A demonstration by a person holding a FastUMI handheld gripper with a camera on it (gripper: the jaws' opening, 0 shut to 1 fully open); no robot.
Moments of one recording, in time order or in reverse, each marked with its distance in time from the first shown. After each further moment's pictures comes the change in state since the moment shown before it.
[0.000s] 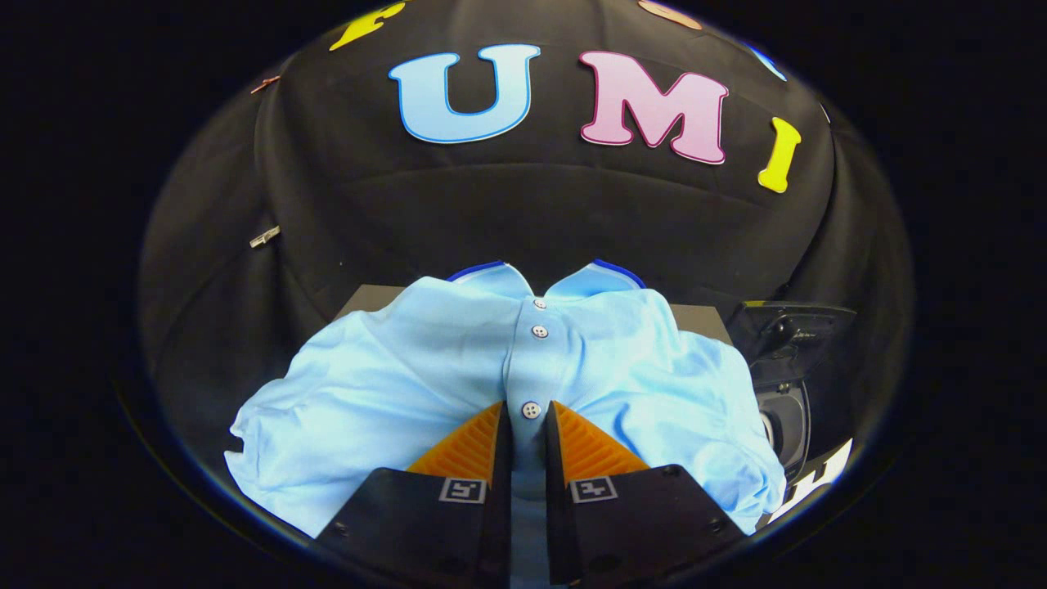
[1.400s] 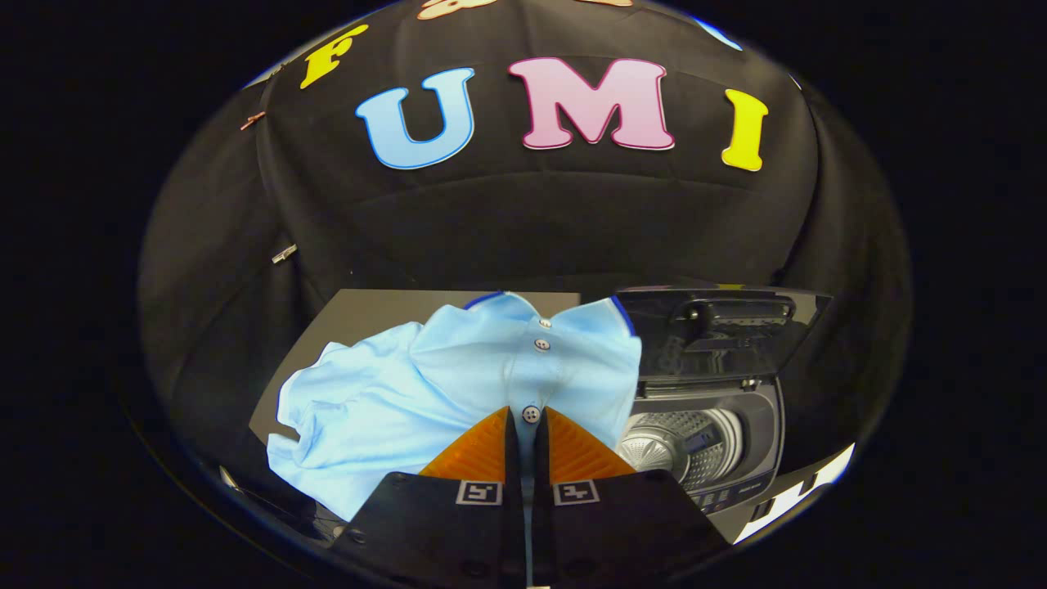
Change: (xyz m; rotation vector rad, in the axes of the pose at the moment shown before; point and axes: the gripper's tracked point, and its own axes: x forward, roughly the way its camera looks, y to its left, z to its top) arm -0.068 -0.198 -0.010 0.065 0.002 0.144
